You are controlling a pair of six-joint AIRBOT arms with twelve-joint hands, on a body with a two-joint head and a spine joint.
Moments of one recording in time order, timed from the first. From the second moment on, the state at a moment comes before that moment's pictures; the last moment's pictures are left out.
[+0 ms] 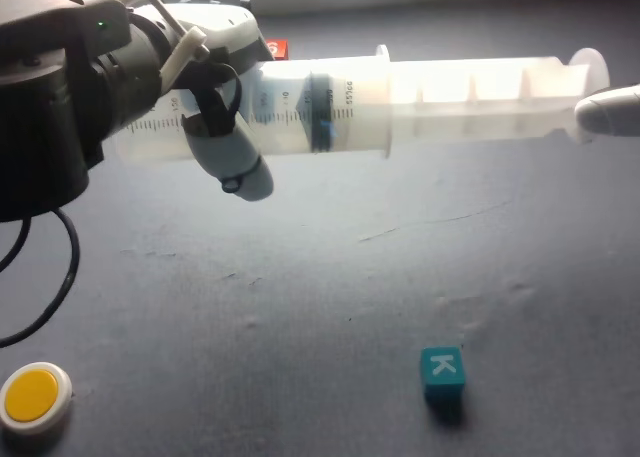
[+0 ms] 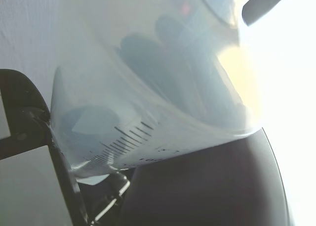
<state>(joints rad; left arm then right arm) 0.29 -1.09 0.98 -1.85 -0.64 2.59 -0.55 -0.71 0.87 0.50 0.71 -1.01</state>
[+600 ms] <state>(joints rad) 0.43 -1.07 1.02 -1.68 -0.57 2.38 -0.55 -0.71 0.87 0.49 0.71 -1.01</state>
